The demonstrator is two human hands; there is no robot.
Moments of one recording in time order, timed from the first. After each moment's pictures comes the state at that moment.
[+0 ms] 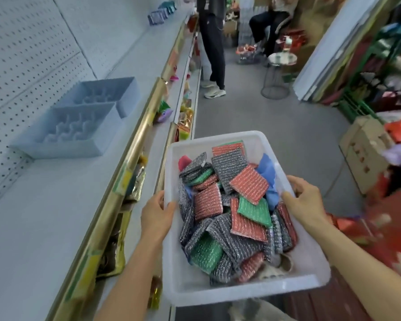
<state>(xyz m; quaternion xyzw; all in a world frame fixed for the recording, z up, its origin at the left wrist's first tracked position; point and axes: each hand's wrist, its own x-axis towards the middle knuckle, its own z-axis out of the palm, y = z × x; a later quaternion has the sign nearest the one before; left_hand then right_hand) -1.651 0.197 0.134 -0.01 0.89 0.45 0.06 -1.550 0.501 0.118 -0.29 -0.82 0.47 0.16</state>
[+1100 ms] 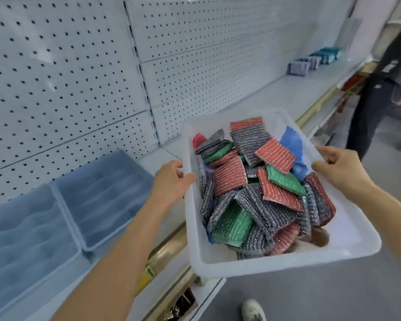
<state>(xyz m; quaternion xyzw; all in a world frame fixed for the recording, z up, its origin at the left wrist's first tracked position) -2.289 0.319 0.242 -0.20 0.86 0.46 -0.10 -2.416 0.656 0.253 0.04 -0.90 0.44 0.08</state>
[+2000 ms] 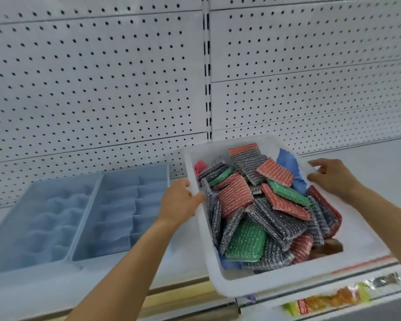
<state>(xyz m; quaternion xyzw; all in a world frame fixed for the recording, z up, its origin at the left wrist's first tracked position) -2.394 0.277 0.230 -0.46 0.80 0.34 -0.16 -2.699 0.460 0.251 0.33 -0.88 0.33 -0.09</state>
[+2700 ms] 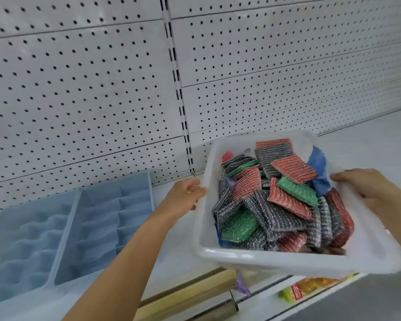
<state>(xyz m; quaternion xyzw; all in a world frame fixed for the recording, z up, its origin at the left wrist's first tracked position) -2.424 0.286 0.238 -0.35 0.76 0.53 -0.12 -2.689 0.550 0.270 0.00 -0.83 0.52 -0.19</state>
